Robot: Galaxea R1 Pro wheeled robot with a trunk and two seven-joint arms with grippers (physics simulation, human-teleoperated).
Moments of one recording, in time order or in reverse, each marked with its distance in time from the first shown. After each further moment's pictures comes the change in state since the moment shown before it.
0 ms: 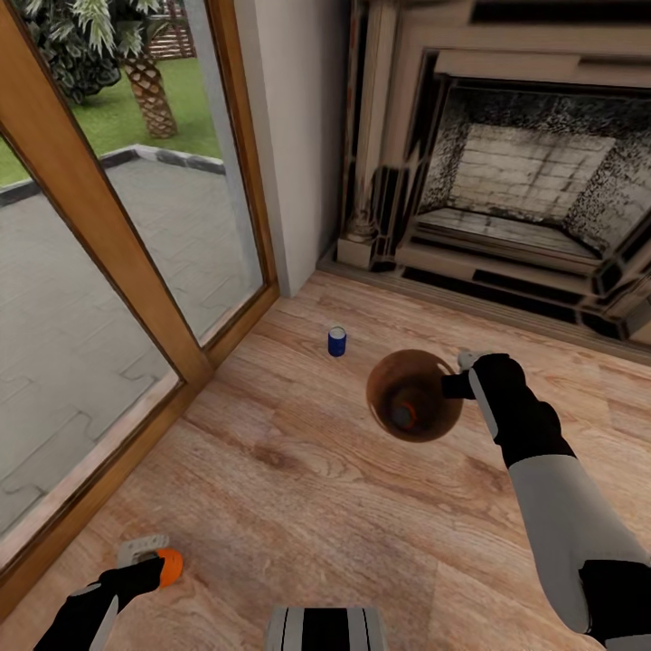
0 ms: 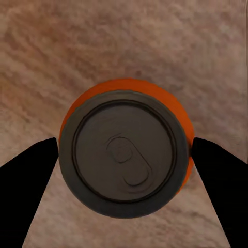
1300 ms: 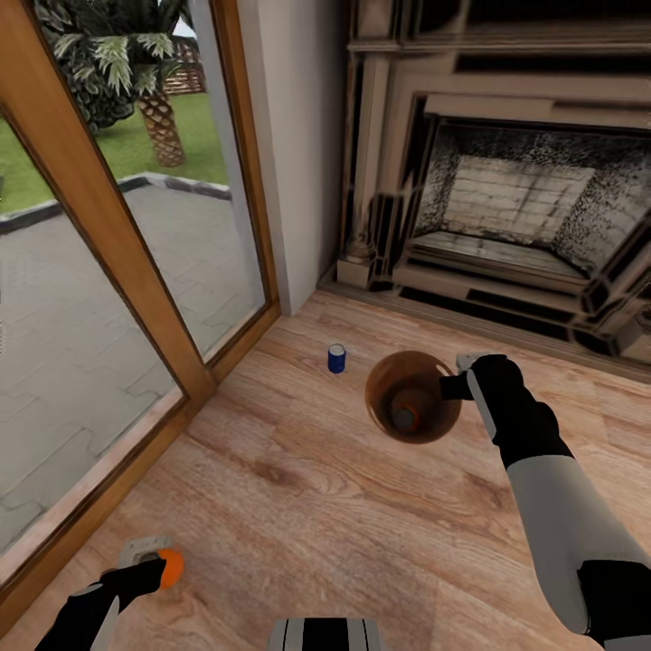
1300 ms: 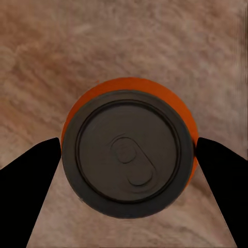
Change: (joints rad) left arm -0.001 -0.002 -0.001 0.006 -0.007 0.003 -0.002; right arm 0.001 0.004 0.003 0.006 0.002 0.000 0.000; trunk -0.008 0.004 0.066
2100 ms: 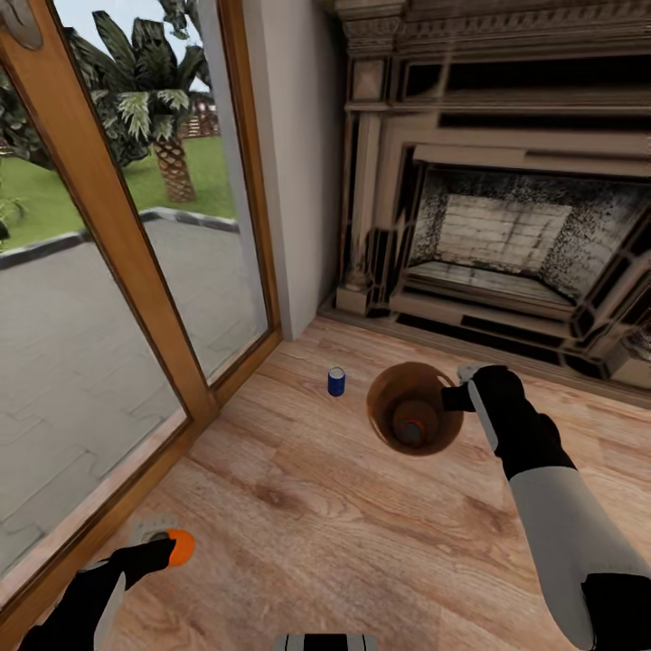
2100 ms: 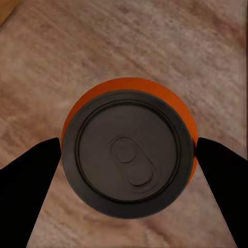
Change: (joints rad) left arm -0.051 -0.002 -0.005 -0.016 0.000 0.042 -0.051; right arm 0.040 -0.007 -0.003 0.002 -0.001 0.000 0.002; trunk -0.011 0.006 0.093
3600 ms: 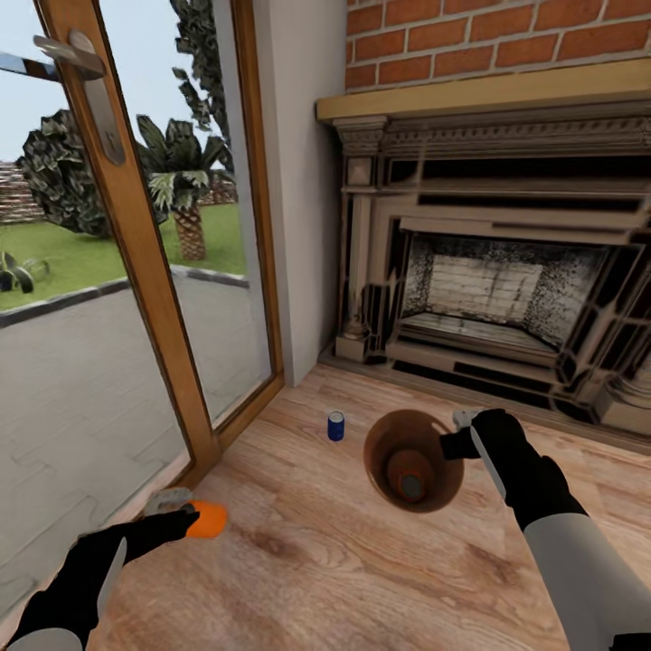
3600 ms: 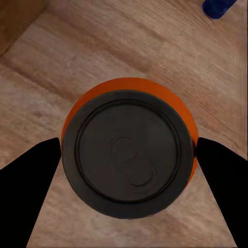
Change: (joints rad) left arm -0.048 0.002 -0.004 -0.109 -0.004 0.161 -0.286; right arm 0.158 -0.049 0.071 -0.001 0.004 -0.001 0.137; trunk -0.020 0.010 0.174
